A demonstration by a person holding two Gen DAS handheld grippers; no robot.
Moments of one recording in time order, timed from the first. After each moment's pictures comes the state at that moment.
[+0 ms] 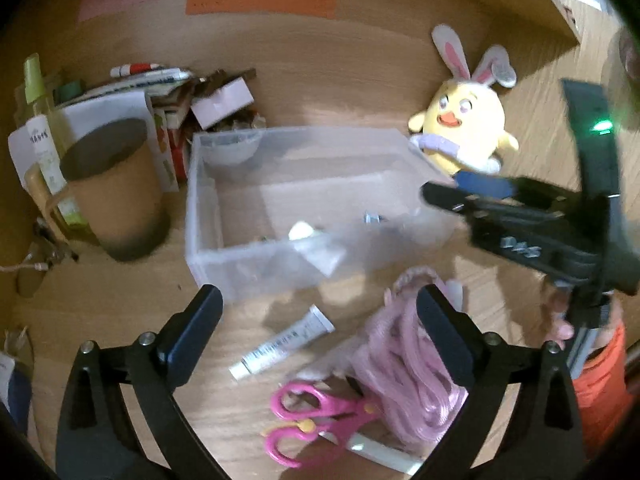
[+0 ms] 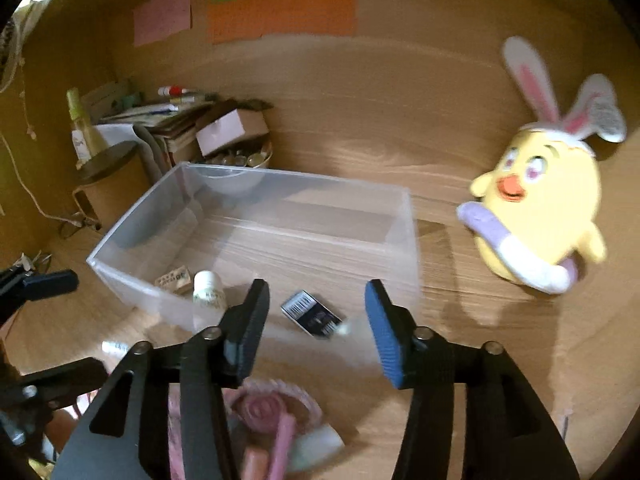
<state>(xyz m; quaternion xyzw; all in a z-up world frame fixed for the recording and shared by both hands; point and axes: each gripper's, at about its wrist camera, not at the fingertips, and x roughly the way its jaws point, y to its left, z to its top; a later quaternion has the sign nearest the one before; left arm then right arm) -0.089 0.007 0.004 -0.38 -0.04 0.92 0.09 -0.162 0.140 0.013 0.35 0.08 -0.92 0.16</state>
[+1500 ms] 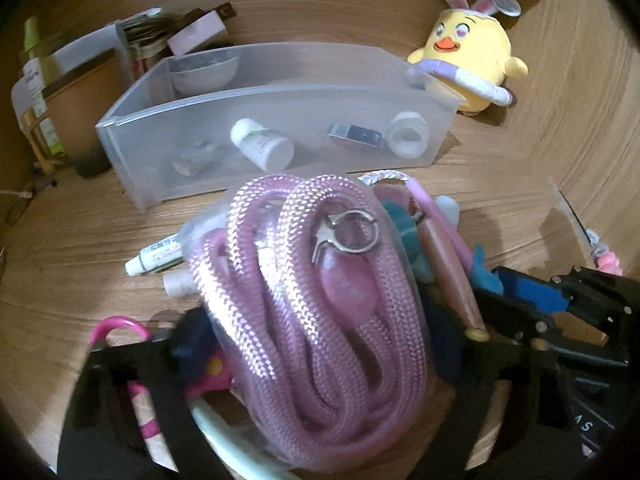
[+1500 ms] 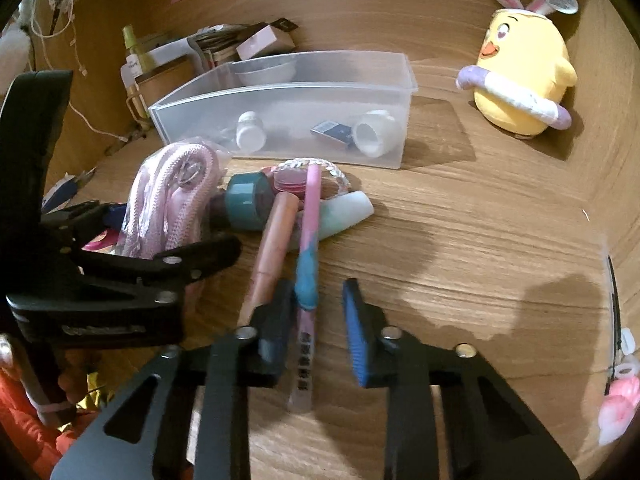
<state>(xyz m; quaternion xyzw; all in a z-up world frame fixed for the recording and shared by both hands) -0.067 0.075 -0.061 -0.43 -0.02 0.90 0.04 -0.054 0.181 -0.062 0.41 0.04 -0.89 0.21</state>
